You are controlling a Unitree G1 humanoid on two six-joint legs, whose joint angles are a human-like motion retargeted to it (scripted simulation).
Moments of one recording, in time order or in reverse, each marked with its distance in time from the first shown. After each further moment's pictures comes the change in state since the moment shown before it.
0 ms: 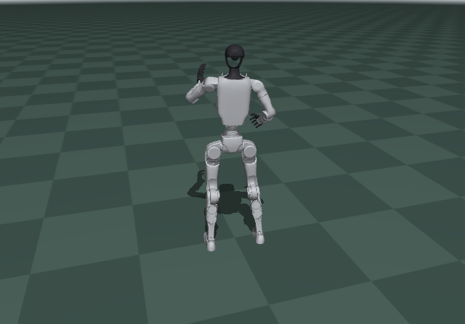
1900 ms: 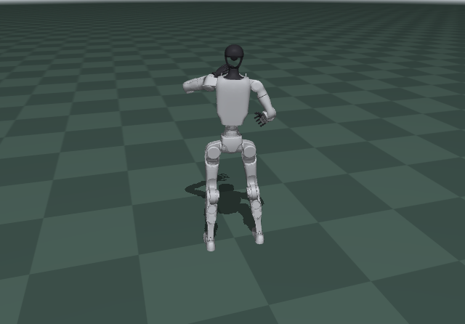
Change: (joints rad) left arm -0.275 0.280 -0.398 -0.388 0.849 0.033 -0.096; right arm 0.026 -0.023 -0.071 -0.014 -0.018 -0.040 0.066; waist -0.041 -0.003 -0.012; left_leg 0.008 0.006 0.021 0.009 -0.017 -0.014; right_leg -0.005 0.008 0.027 0.007 -0.001 0.015
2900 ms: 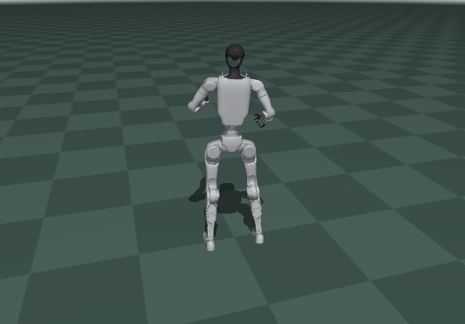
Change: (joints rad) left arm 0.717 -0.421 0.380 0.292 -0.396 -0.034 0.075; right arm 0.014 0.035 -0.018 0.029 -0.017 0.015 -0.102; waist 0.071 0.015 0.024; left_leg 0.007 -0.002 0.015 -0.007 0.006 0.007; right_leg -0.004 0.000 0.014 0.000 0.001 -0.016
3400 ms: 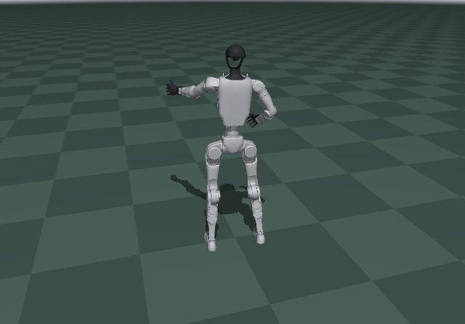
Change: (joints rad) left arm -0.699 0.070 0.191 1.162 -0.664 0.127 -0.083; right arm -0.093 -0.064 0.156 0.008 0.050 0.007 0.102; waist 0.002 -0.010 -0.007; left_leg -0.014 -0.013 -0.064 0.005 0.023 0.016; right_leg 0.028 -0.019 -0.073 -0.002 -0.012 -0.017
